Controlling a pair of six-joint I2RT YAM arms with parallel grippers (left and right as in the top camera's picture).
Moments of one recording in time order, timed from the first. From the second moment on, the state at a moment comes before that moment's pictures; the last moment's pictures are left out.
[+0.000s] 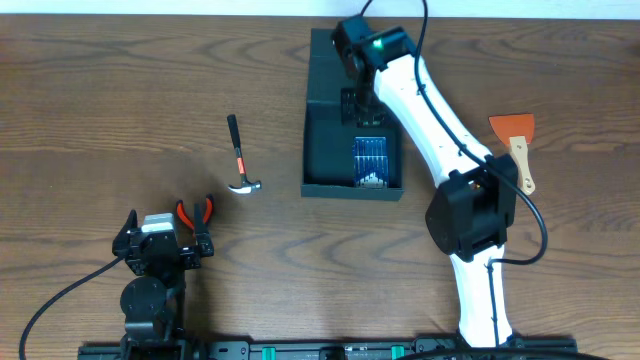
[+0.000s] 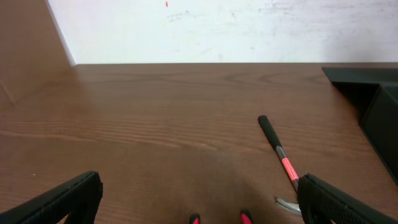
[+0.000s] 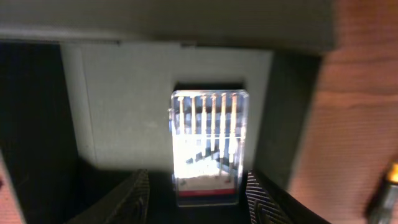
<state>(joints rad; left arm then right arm) -0.01 0.01 0.08 -0.25 -0.14 0.04 0.44 2.28 2.24 -1.43 0.11 0.47</state>
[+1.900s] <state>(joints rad) -0.01 0.01 0.08 -0.25 -0.14 0.04 -0.07 1.73 1.72 -1.38 0.00 -0.03</state>
